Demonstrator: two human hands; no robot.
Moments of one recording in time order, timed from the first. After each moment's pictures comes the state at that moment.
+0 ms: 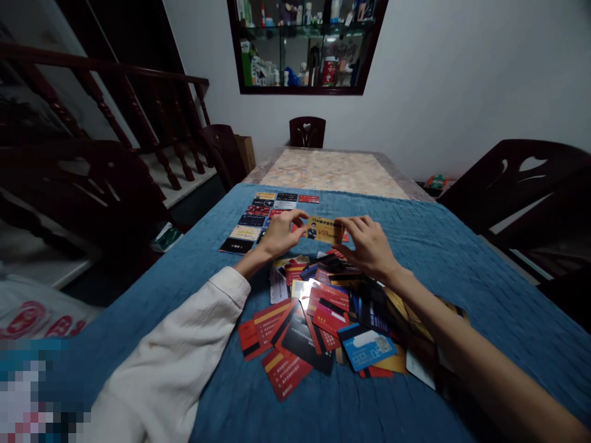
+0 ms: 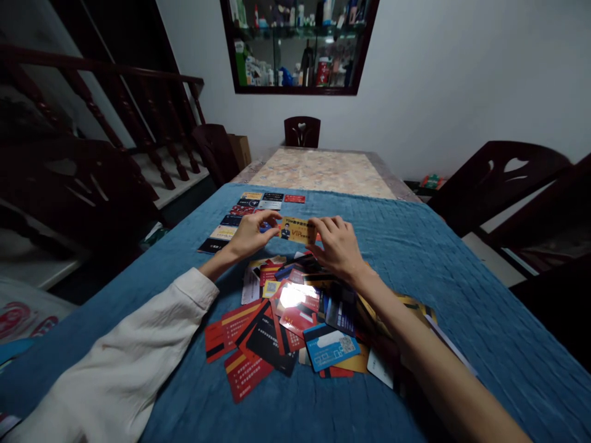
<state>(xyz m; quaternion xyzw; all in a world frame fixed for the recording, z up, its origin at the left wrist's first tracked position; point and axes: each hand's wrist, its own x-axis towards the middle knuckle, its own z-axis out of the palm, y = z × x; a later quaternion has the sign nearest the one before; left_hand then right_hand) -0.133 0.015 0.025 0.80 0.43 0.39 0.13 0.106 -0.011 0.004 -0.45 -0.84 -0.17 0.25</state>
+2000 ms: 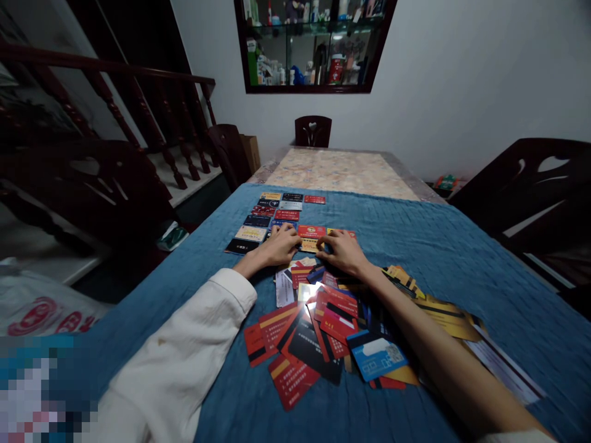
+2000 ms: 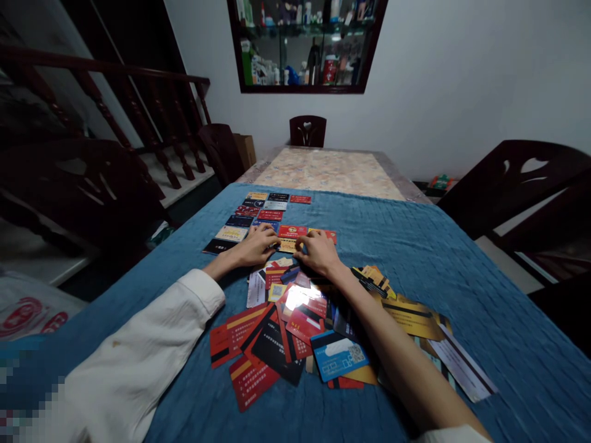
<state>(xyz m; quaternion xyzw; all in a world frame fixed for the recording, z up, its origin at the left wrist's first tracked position) -0.165 0.032 -0.014 0.91 0.41 0.08 0.01 0.060 0.026 -0.029 -0.53 -0.84 0.04 0.13</state>
